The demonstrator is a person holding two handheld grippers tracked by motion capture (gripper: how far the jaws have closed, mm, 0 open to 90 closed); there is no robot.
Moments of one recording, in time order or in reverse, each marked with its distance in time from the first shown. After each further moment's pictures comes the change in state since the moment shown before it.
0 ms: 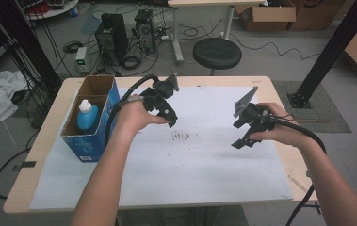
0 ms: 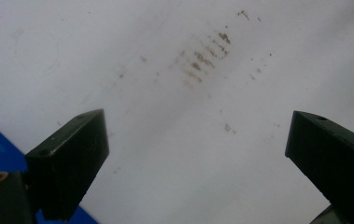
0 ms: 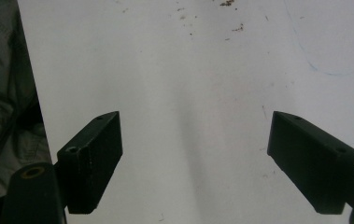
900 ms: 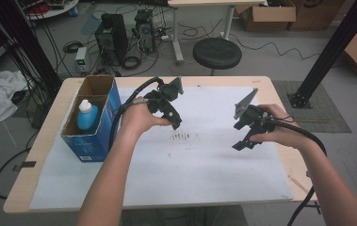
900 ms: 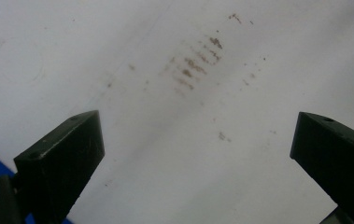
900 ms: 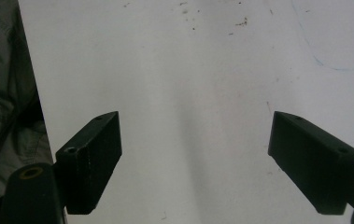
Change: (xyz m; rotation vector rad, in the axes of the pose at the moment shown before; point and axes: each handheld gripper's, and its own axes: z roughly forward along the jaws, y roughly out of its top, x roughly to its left) left arm -0.005 0.004 0.009 -0.010 -0.016 0.021; right arm 0.001 -0.004 0.003 0.007 0.004 0.003
